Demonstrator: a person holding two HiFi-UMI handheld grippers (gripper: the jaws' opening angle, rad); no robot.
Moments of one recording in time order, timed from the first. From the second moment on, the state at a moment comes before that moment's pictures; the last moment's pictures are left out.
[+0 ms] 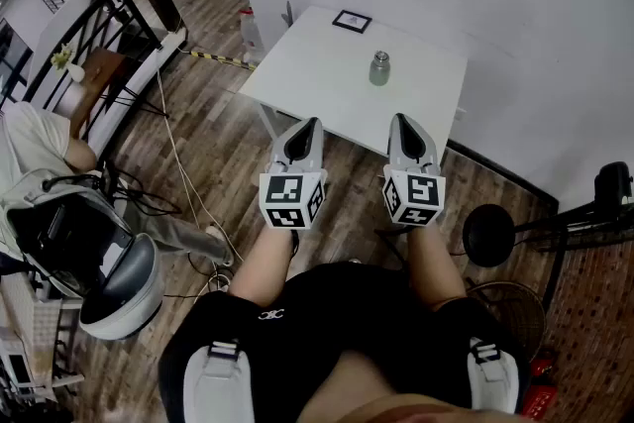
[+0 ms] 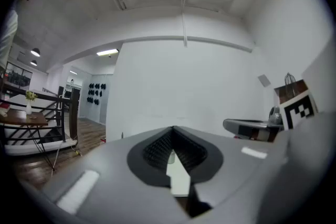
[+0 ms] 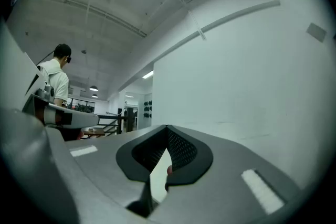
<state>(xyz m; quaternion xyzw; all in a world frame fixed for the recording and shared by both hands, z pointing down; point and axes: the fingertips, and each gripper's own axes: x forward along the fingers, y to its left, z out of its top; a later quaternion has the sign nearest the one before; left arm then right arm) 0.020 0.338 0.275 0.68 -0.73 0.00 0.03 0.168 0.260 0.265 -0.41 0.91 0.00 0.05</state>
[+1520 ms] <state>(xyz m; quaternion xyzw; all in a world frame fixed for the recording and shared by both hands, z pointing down) 0.040 0.255 0.266 0.69 -0.73 -0.01 0.01 0.173 0.186 0.254 -0.40 0.91 0.01 0.08</state>
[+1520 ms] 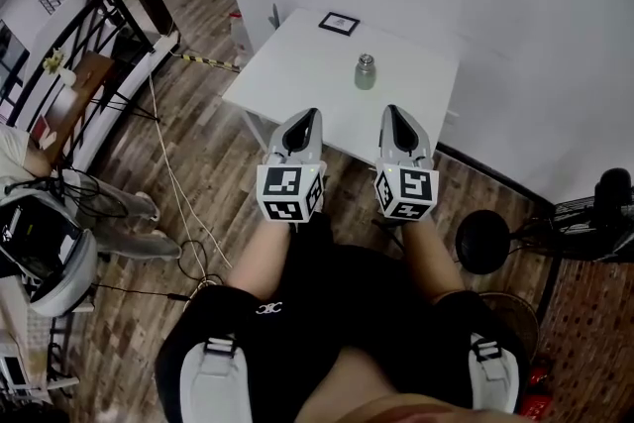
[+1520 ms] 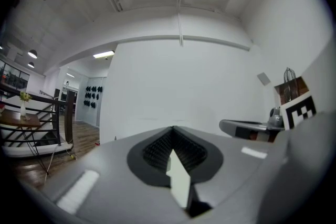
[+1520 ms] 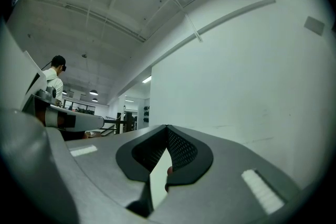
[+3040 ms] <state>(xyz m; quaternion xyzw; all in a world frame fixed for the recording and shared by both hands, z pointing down) -0.113 -0.053 0.356 0.82 -0.57 0.03 0.11 0.038 -0.077 0.333 -0.54 0.84 0.00 -0.02</state>
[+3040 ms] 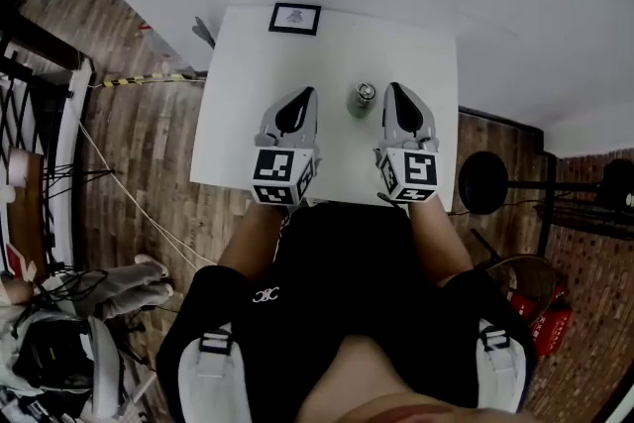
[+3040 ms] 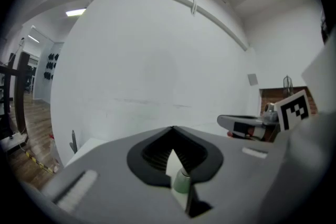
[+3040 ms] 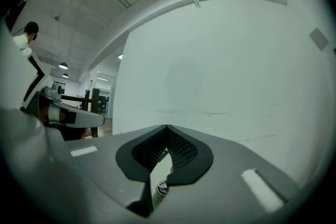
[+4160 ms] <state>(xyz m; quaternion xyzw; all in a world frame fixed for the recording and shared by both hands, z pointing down) -0.035 -0.080 0.487 0.91 -0.39 0.12 0.10 0.034 -0.095 0.455 -0.44 0.89 -0.08 -0.09</state>
